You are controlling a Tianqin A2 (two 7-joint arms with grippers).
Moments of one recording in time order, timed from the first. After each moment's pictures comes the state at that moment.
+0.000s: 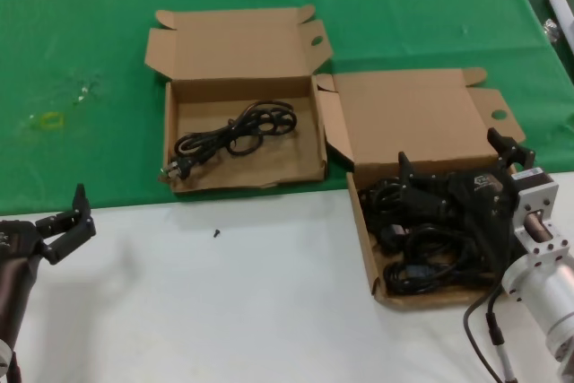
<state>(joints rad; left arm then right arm) 0.00 -0.30 1.60 -1.60 -1.80 0.00 0.00 0.03 0.30 -1.61 1.57 1.80 -0.03 -0.04</state>
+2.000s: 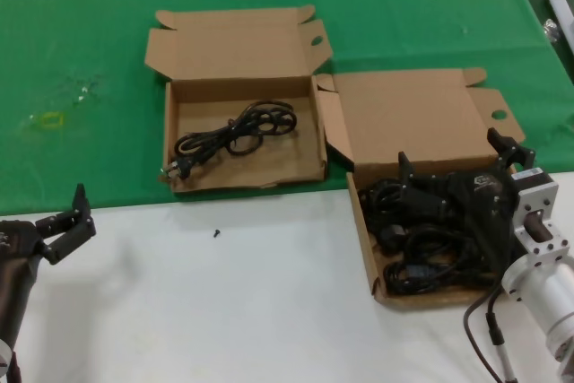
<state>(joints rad) 0.00 -0.30 1.60 -1.60 -1.80 0.00 0.00 0.03 0.30 -1.61 1.57 1.80 -0.03 -0.04</state>
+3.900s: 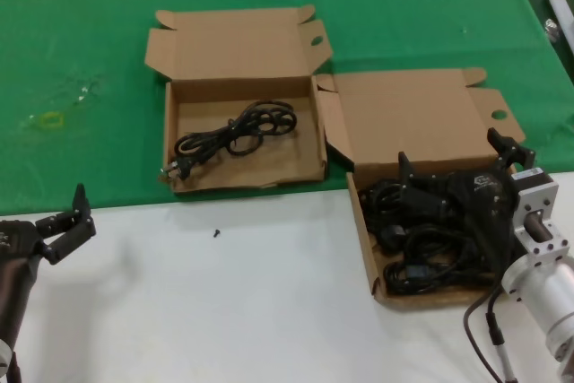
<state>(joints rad) 0.00 -0.30 1.60 -1.60 -1.80 0.00 0.00 0.03 0.30 -1.61 1.57 1.80 -0.03 -0.04</state>
